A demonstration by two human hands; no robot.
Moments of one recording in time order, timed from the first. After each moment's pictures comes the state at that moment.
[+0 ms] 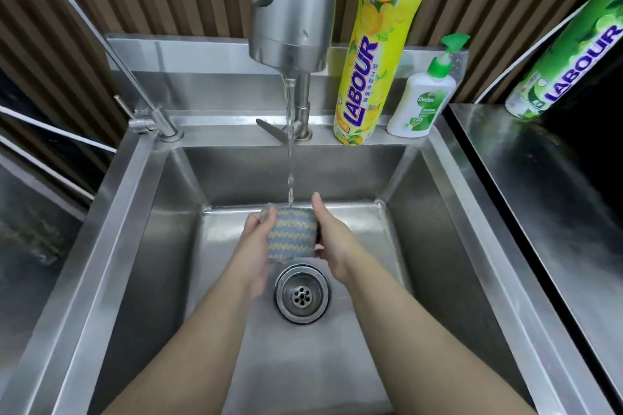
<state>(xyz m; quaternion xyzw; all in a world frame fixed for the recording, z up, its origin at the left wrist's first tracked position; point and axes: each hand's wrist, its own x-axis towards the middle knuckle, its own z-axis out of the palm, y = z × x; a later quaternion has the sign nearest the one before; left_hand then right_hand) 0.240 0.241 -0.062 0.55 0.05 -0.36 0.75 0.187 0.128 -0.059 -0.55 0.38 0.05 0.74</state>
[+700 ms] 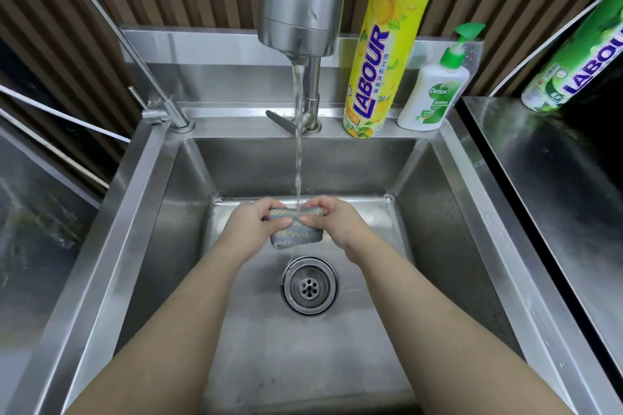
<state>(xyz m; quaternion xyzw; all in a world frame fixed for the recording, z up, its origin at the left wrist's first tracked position) 0.278 0.259 -0.075 0.84 -0.21 -0.23 0.44 0.197 0.114 -0.075 -0.70 0.27 0.02 0.66</state>
